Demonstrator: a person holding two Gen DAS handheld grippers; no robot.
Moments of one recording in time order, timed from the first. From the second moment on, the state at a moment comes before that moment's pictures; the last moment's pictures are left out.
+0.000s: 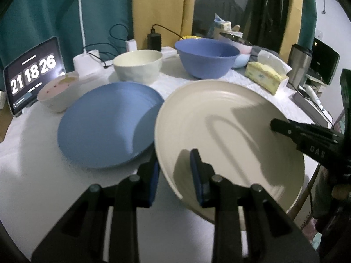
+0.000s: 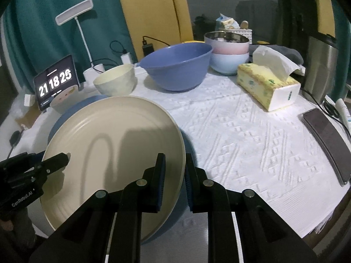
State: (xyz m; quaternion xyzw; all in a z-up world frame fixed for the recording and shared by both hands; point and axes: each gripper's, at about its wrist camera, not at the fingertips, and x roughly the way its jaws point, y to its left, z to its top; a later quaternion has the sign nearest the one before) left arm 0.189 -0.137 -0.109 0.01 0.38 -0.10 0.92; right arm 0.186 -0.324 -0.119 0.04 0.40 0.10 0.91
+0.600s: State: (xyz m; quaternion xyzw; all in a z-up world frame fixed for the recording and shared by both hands) left arm 0.205 -0.147 -0.122 0.02 0.40 -0.11 0.91; right arm 0.196 -0.331 -0.129 0.02 0.40 0.06 0.91
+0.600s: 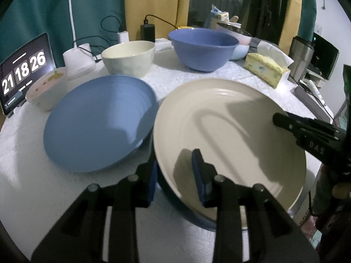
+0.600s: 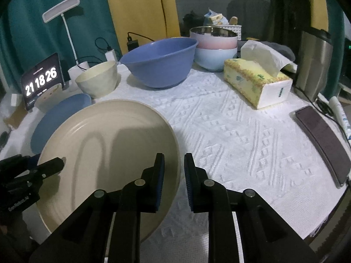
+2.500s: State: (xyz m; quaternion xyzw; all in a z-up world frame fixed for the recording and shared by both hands) left arm 0.194 -0.026 -0.084 -0.03 0.32 -0.02 0.95; right arm 0.218 -0.228 -0.078 -0.03 0.36 0.12 0.92
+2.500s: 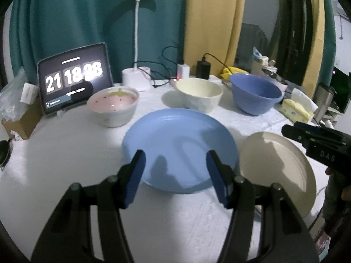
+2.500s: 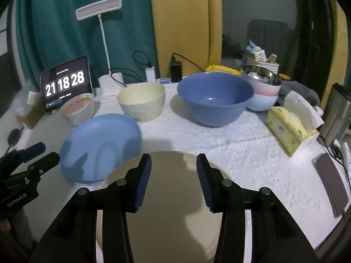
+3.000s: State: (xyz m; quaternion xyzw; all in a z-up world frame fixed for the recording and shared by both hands) left arm 0.213 0.011 -0.098 -0.05 0.33 0.01 0.94; right arm 0.250 -0.189 -0.093 -0.03 0.39 0.15 0.91
